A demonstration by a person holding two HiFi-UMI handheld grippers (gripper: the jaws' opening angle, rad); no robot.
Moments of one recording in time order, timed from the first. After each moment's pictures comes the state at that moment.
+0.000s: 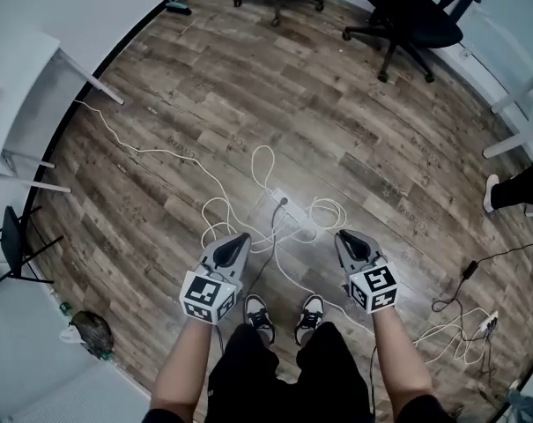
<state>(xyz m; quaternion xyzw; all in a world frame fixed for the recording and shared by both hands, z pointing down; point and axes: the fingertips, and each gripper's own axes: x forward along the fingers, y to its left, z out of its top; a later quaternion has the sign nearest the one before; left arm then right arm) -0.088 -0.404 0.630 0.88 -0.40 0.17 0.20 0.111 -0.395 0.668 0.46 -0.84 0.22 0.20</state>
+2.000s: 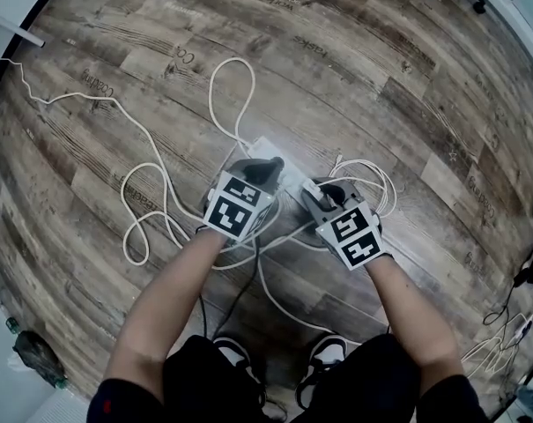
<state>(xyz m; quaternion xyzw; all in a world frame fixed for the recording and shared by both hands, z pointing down) 0.002 -0.528 1.283 0.87 -0.28 0.32 0.23 0.049 -0.483 1.273 0.35 -0.85 0.19 0.35</state>
